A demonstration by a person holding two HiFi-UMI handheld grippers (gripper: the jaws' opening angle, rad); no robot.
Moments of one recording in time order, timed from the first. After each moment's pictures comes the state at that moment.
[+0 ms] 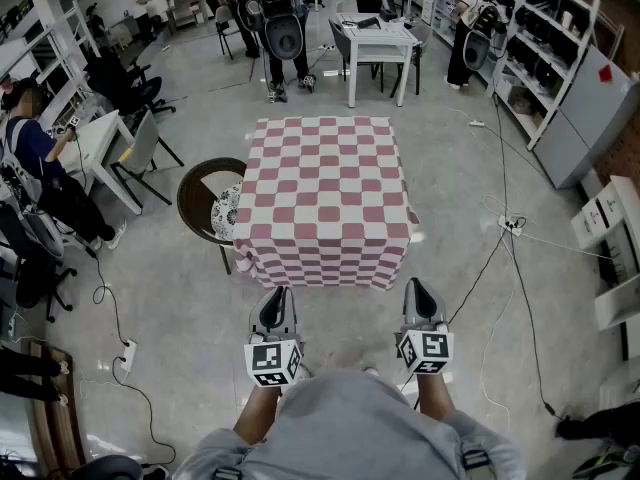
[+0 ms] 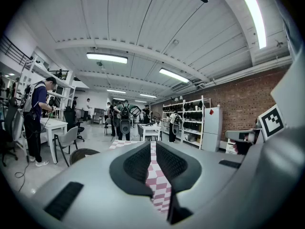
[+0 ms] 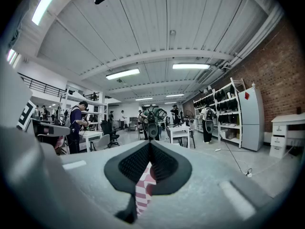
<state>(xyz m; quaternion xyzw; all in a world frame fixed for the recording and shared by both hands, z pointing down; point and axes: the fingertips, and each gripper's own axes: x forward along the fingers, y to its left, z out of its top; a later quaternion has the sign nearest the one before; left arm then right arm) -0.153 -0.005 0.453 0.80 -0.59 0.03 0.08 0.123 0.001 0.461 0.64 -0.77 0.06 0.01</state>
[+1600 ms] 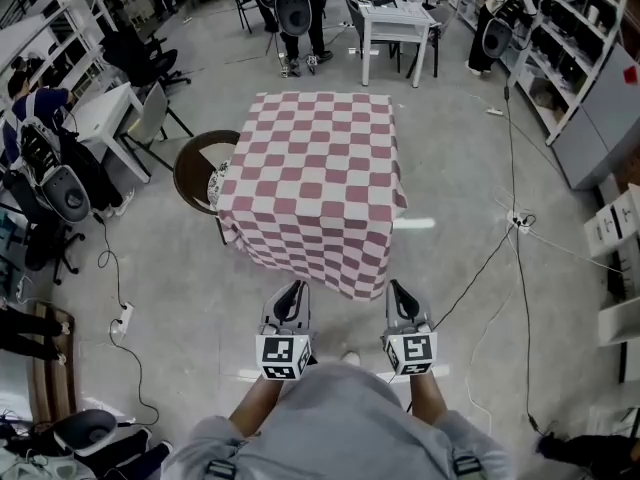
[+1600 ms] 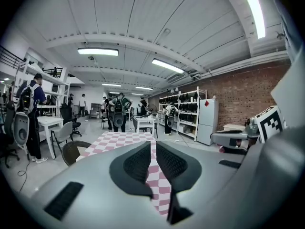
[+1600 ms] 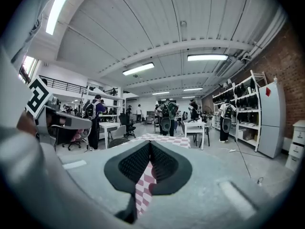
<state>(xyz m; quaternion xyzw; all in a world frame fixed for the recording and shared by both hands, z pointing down) 0.000 0.023 0.493 0.80 -0.58 0.08 0.10 0.185 0.019 0.506 0.54 -0.84 0.07 0.05</state>
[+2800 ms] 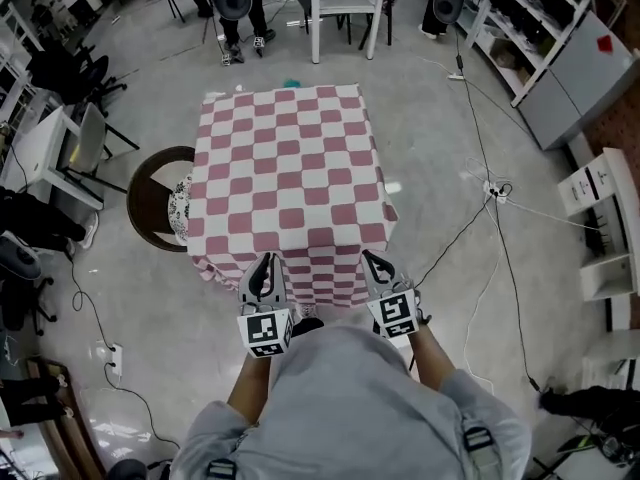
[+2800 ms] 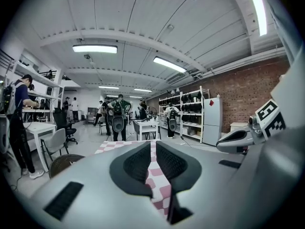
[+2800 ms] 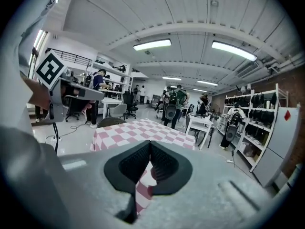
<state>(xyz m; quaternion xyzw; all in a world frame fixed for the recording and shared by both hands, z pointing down) -0.062 -0.212 0.517 0.81 -0.57 0.08 0.06 0.126 -0.191 0.563 0.51 -0.84 0.02 0.20</state>
